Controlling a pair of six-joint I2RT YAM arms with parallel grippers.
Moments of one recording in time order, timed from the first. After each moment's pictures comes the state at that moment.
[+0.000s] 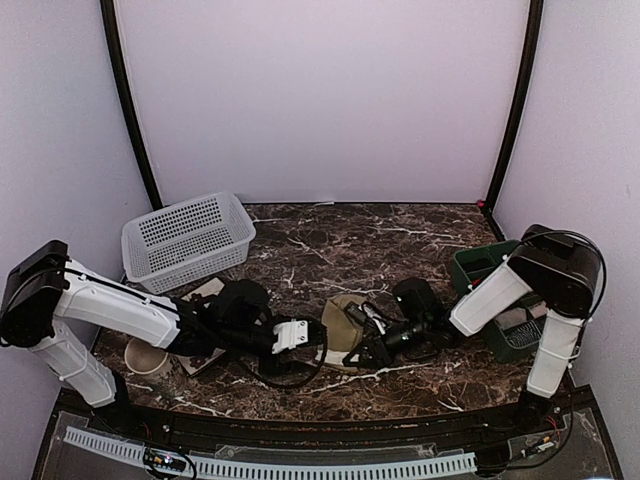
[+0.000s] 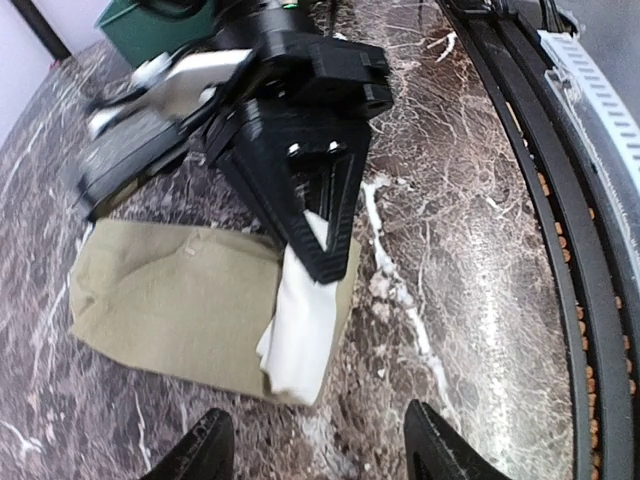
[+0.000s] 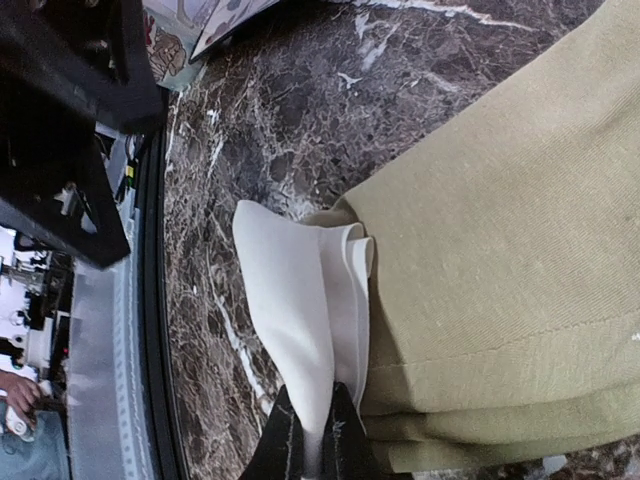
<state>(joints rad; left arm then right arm) -1.02 1.52 0.67 0.18 0.27 0.46 0.82 1.83 0.60 0.49 -0.78 0.31</state>
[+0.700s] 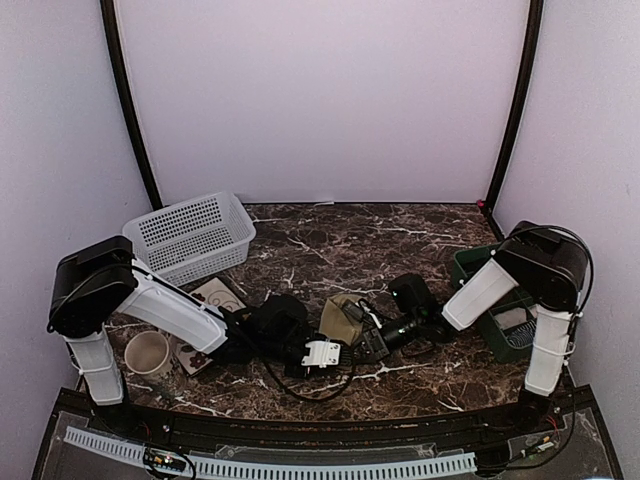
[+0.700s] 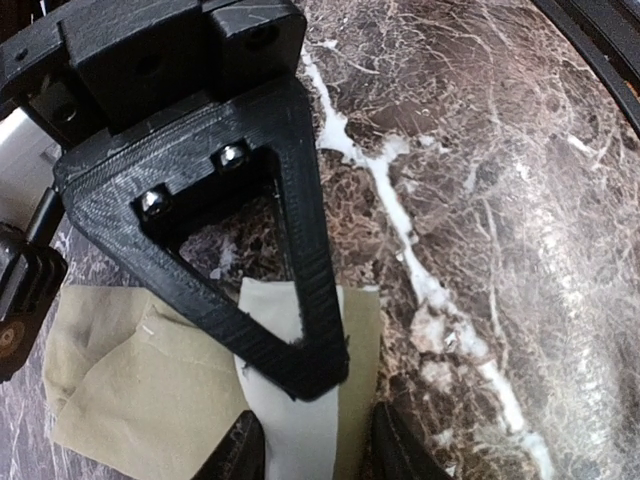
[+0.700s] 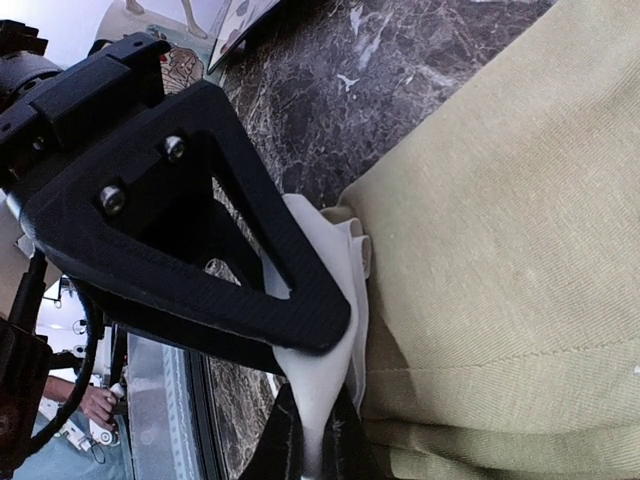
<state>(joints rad) -1.10 1.84 0.82 0.30 0.15 0.73 0.78 1.93 0.68 0.50 -0.94 0.45</state>
